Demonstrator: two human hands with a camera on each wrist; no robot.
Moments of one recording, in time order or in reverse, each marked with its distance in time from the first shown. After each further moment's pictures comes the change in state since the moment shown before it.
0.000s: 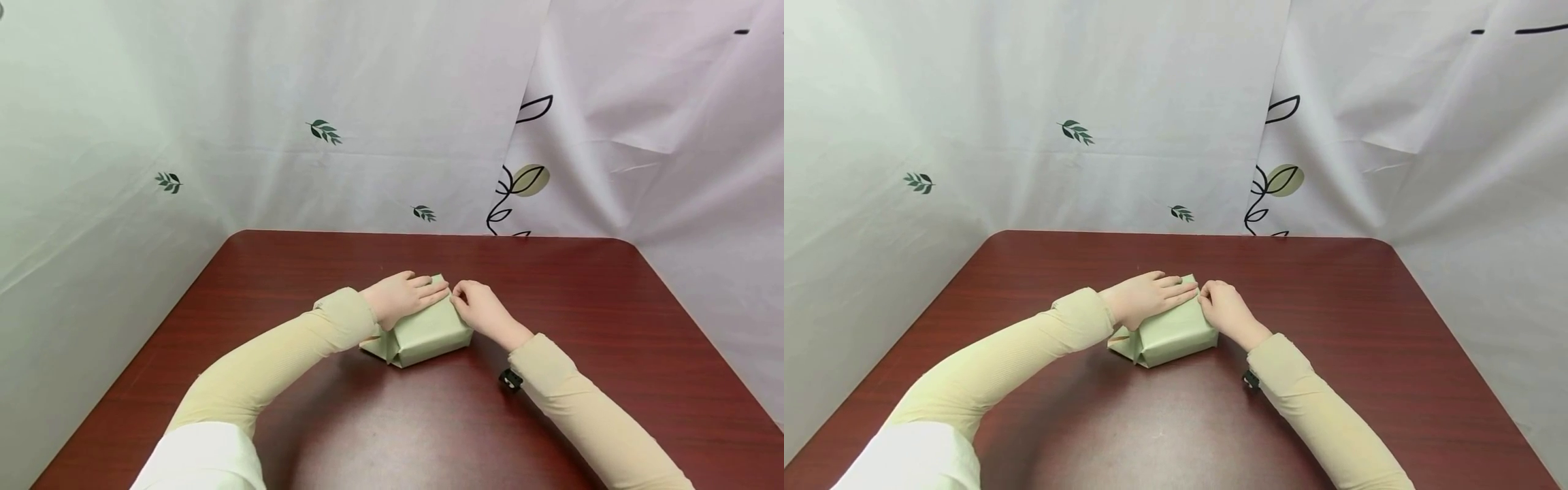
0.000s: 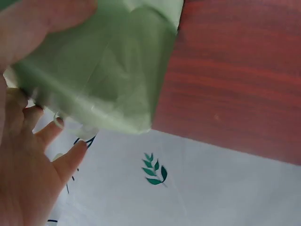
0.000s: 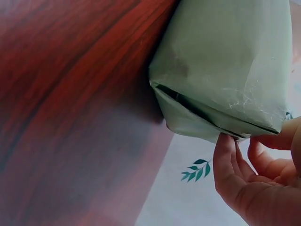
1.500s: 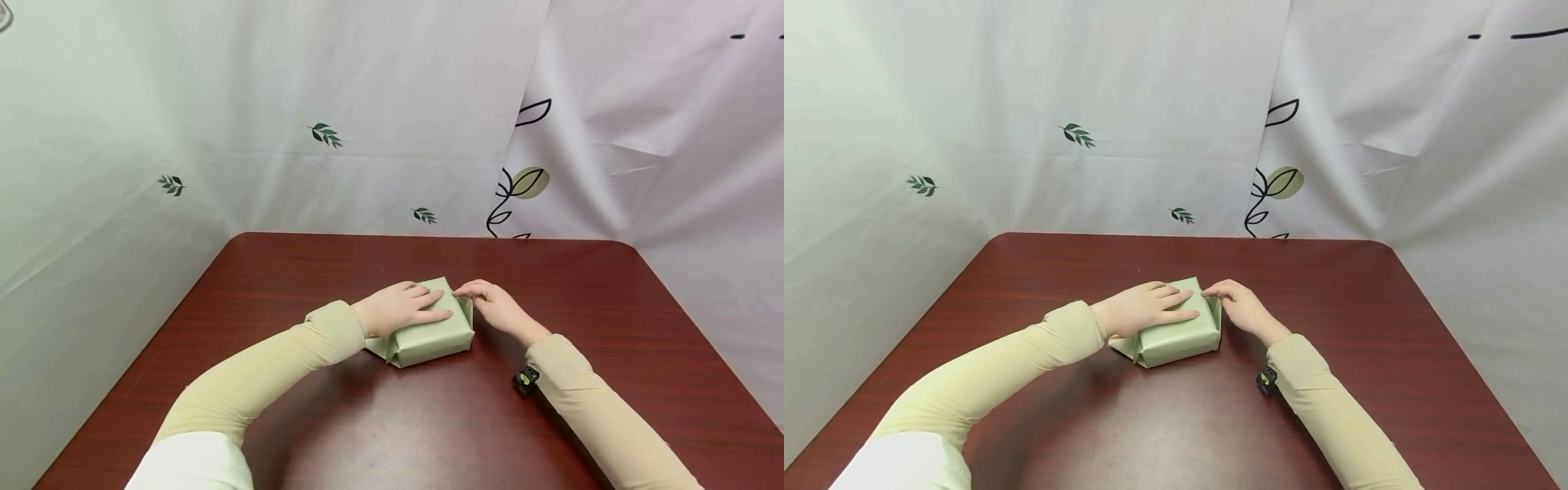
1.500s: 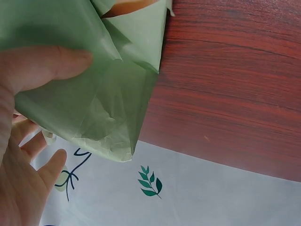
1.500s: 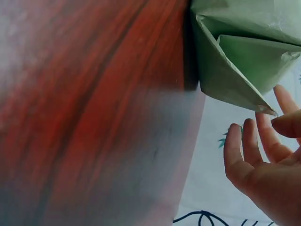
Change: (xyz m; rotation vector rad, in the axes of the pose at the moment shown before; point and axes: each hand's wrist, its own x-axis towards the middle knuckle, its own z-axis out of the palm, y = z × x) left_hand -0.011 0.010 0.012 -0.030 0.232 0.056; right_hand -0.002 0.038 -0.009 0.240 -0.091 -0.051
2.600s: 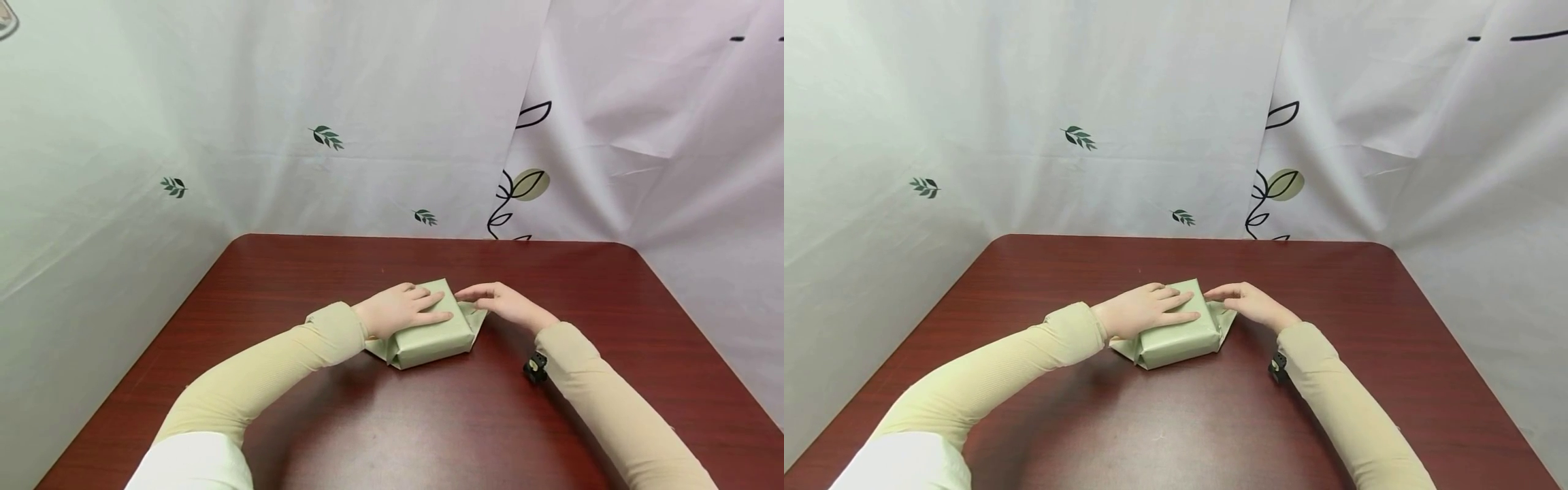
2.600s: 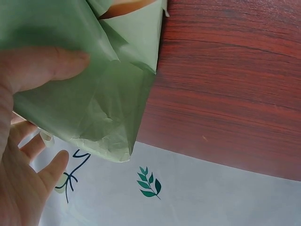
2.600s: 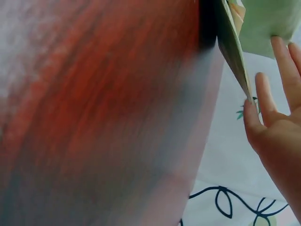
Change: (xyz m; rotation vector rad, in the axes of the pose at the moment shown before) left_hand 0.001 0.001 0.001 -0.033 -0.053 -0.013; right_hand 0.009 0.018 -0.024 0.247 -0.315 0.027
